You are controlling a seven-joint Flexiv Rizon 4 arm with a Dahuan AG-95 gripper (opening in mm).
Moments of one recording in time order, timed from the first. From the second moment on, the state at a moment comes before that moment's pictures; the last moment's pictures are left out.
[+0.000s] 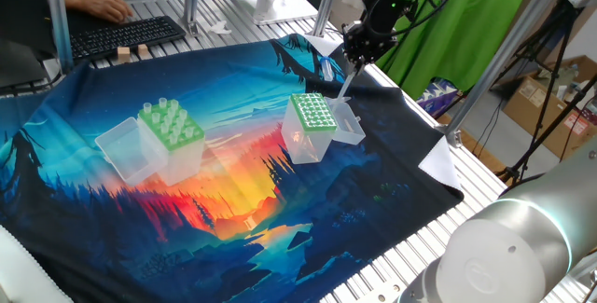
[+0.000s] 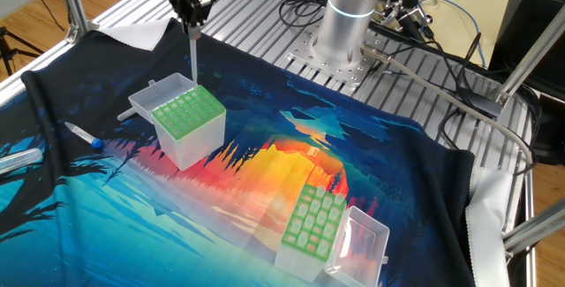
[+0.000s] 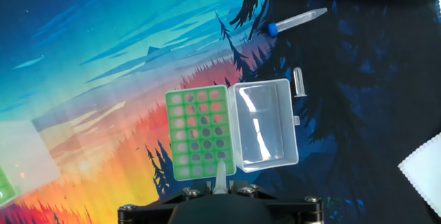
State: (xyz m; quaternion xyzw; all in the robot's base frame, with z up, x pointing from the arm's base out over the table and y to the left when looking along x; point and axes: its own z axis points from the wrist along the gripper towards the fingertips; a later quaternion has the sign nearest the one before) arm 0.466 -0.154 0.280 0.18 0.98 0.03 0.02
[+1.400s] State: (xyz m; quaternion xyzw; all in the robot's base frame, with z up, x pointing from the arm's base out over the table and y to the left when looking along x) arm 0.470 -0.162 0.265 0.19 0.98 0.05 0.02
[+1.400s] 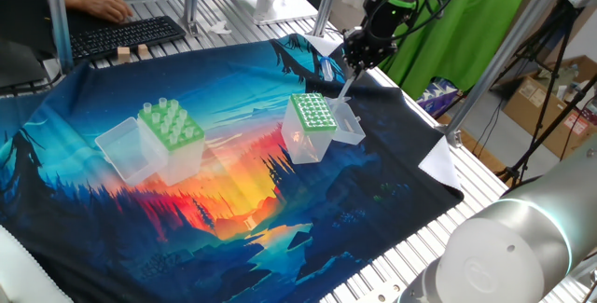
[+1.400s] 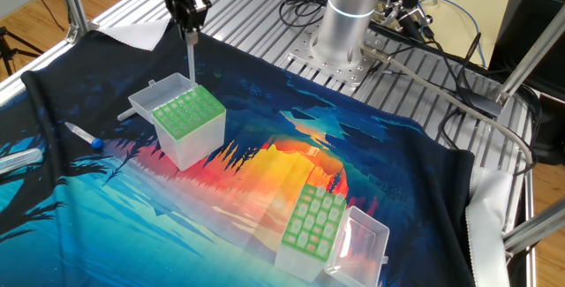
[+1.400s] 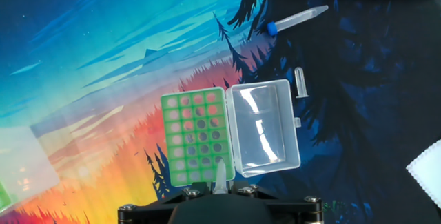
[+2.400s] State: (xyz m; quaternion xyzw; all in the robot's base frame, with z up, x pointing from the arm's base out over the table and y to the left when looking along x) arm 0.478 -0.152 0.254 0.21 0.98 0.05 0.02
